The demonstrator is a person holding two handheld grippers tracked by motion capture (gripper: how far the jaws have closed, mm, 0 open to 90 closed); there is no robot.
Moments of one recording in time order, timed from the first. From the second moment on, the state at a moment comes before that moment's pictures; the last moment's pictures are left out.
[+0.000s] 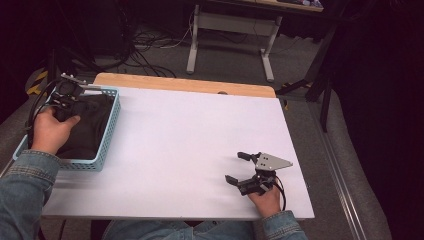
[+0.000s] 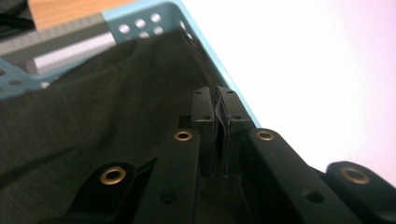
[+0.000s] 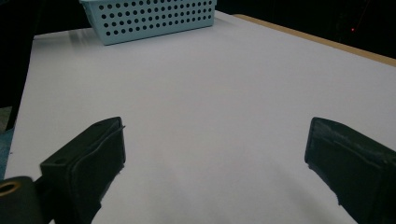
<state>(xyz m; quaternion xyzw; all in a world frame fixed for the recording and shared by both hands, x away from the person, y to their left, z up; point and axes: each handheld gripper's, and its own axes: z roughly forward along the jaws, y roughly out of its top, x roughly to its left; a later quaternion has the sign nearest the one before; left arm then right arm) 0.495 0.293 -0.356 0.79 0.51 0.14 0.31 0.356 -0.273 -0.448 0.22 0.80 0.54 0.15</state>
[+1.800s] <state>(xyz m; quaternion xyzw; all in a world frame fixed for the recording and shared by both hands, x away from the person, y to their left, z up) 0.503 0.278 -0.353 0.77 0.52 0.14 0.34 0.355 -0.272 -0.448 0.21 0.80 0.54 0.15</state>
